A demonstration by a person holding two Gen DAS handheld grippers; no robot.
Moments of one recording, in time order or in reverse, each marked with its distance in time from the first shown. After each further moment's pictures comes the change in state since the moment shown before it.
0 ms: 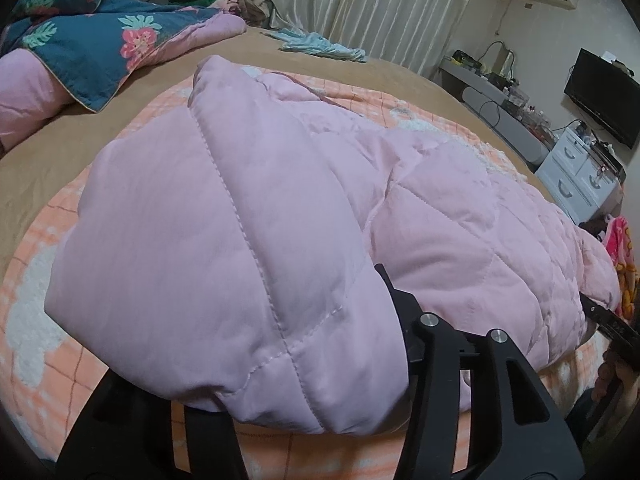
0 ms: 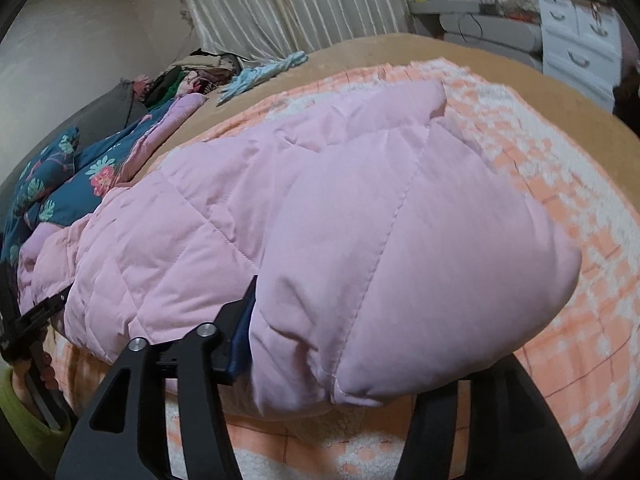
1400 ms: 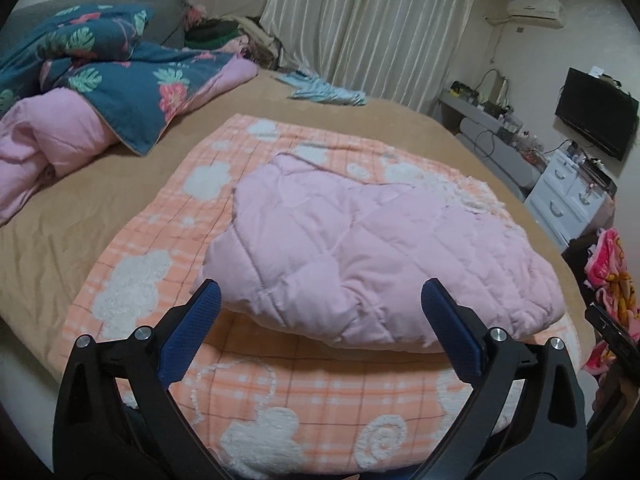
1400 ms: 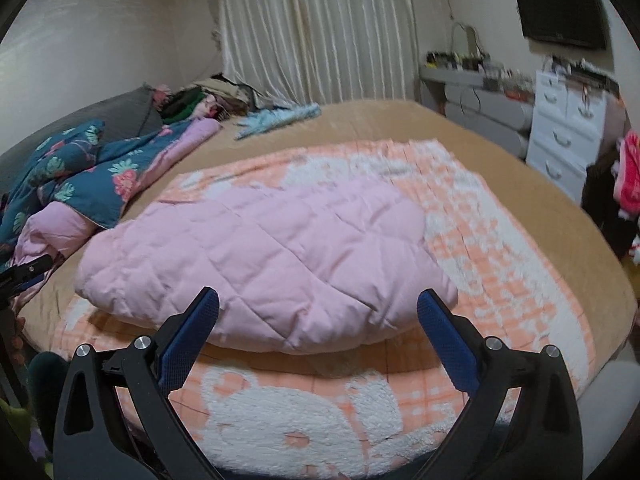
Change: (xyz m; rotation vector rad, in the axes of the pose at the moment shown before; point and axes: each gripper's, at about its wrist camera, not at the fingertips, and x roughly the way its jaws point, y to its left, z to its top) left arm -0.145 -0.026 -0.007 0.010 -0.136 0.040; right arm -0.152 0.067 -0.021 -0.189 -0.199 -0.083
